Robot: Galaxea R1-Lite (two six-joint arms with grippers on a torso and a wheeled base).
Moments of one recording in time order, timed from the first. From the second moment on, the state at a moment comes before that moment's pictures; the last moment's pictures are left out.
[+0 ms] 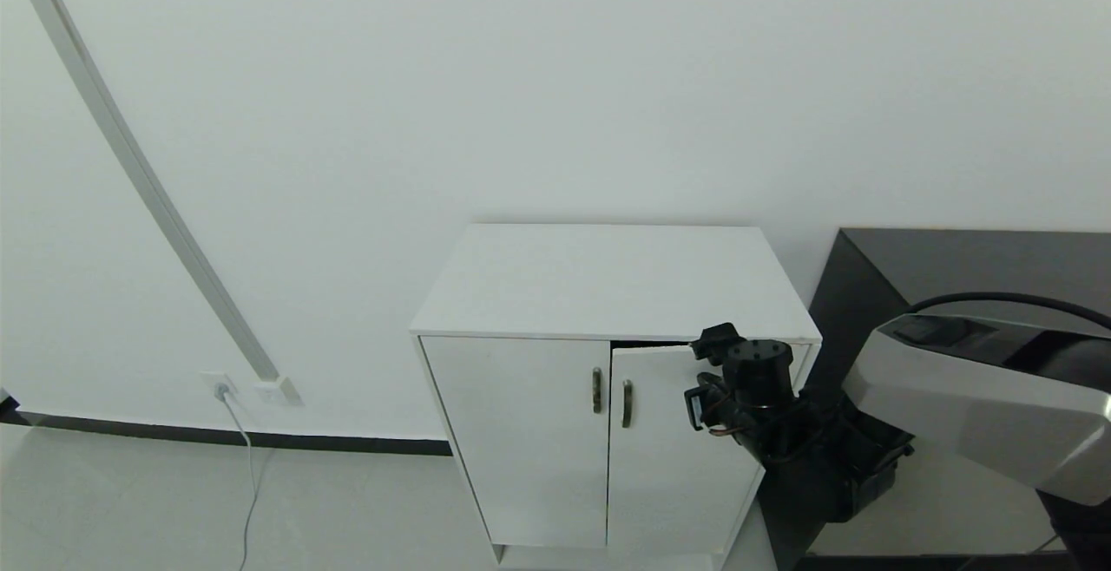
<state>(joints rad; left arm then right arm) 0.00 0.00 0.00 0.00 -0.03 0.01 0.52 2.37 -0.97 -1.05 -0.32 -0.02</state>
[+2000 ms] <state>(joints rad) 0.00 0.00 0.00 0.00 -0.03 0.00 0.38 2.06 -0.59 -1.09 -0.33 0.08</state>
